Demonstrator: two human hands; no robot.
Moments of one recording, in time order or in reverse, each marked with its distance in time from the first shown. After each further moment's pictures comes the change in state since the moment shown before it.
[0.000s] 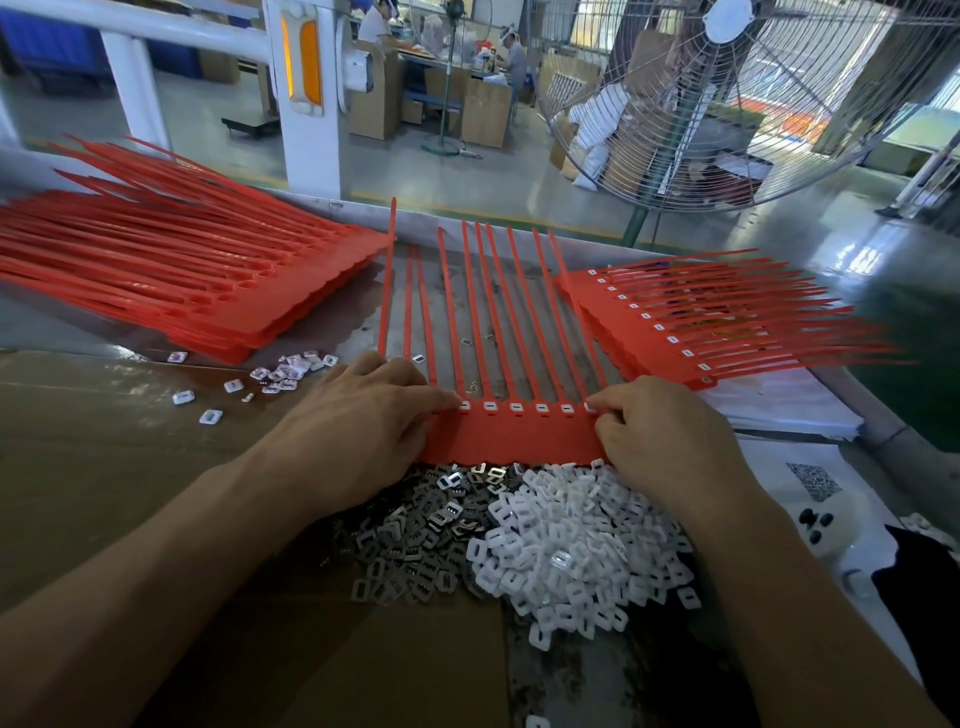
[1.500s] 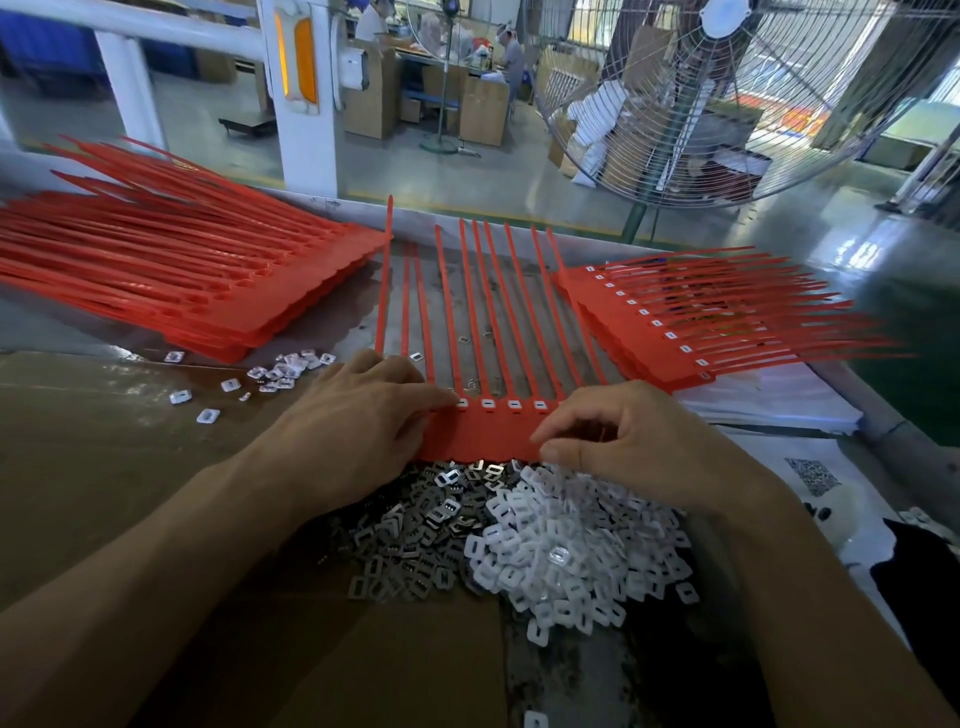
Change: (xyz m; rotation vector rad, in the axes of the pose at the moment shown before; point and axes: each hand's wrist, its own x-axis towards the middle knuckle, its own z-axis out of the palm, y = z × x) left_hand 0.000 -0.001 0.002 0.011 0.010 0.000; right_hand 0.002 0.010 -0.004 0.573 -0.335 -0.334
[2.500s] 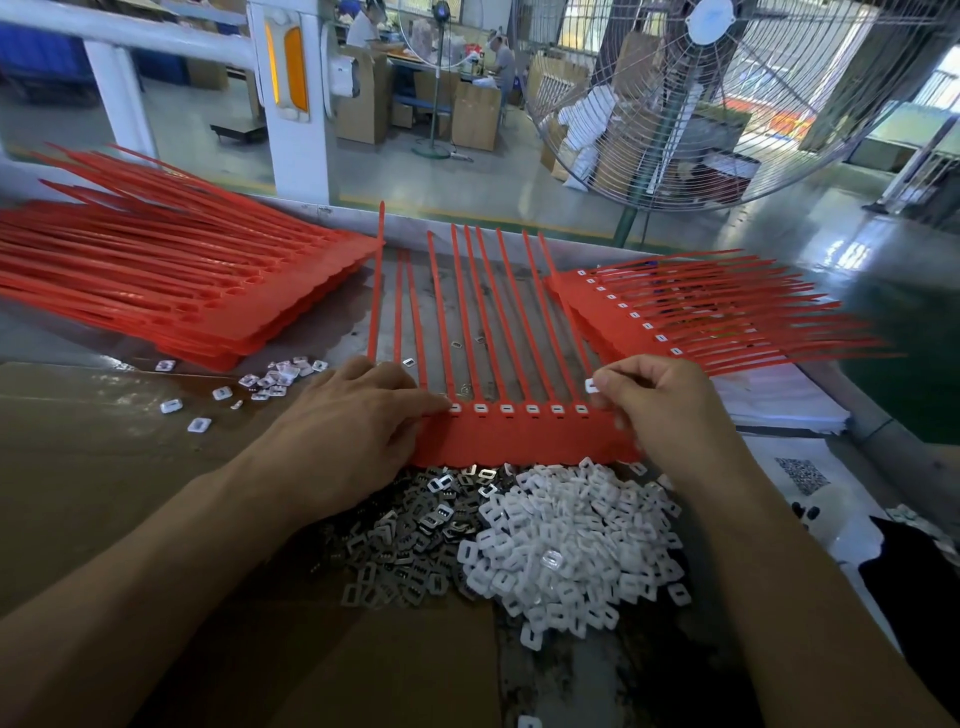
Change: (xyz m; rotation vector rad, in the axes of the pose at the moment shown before) left_hand 0.000 0.001 -0.002 0.000 -0.011 0.005; right_hand 0.009 0.026 -0.001 0.278 0.560 0.309
